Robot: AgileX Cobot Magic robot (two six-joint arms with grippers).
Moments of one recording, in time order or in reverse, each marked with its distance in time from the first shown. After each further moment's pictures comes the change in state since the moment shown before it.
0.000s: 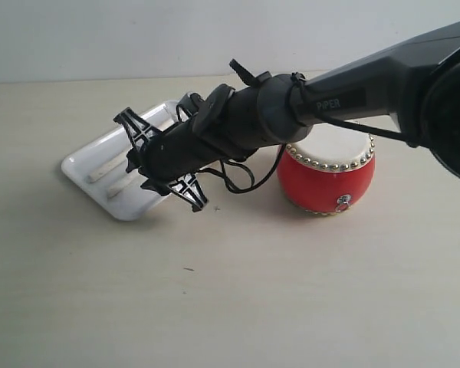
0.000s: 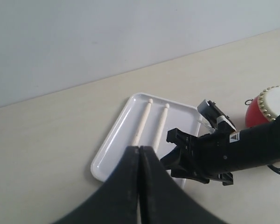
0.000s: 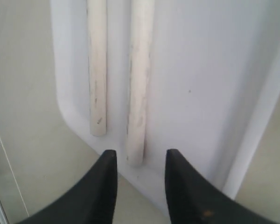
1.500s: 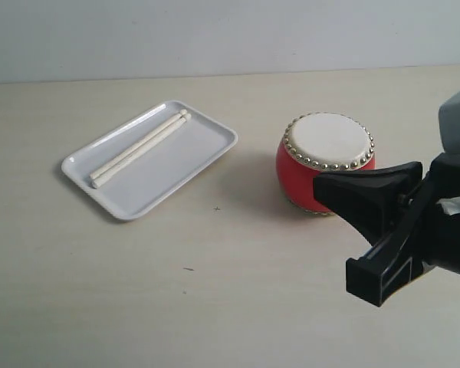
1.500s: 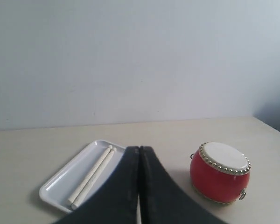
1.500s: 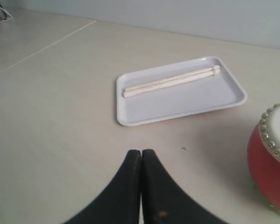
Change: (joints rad) left arm -0.055 -0.752 0.529 -0.135 -0.194 -0.135; right arm 0.053 -1.398 1.178 -1.216 -0.321 0.003
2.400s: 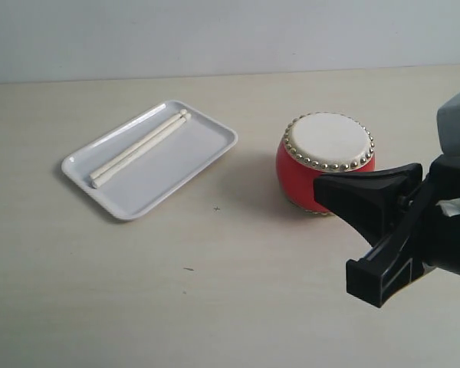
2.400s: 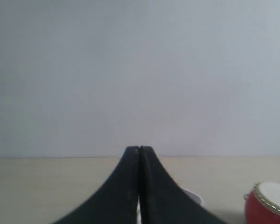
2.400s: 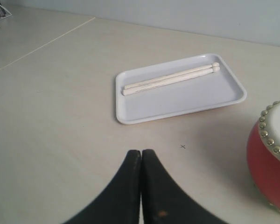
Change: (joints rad) left arm 0.185 -0.107 0.037 0.018 -0.064 0.021; right arm 0.000 0.000 0.000 0.000 0.005 0.000
